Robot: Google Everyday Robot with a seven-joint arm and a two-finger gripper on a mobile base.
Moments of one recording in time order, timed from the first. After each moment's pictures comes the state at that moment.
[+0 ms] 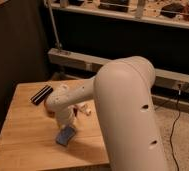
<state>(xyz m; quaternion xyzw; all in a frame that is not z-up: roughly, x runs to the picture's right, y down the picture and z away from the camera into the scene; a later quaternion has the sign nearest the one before) -0.151 0.209 0.809 -0.25 0.27 0.69 0.63</state>
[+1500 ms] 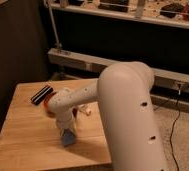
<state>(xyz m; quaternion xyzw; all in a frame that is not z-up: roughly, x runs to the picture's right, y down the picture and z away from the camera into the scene) -0.163 0.244 0.807 -0.33 0.26 0.58 0.69</state>
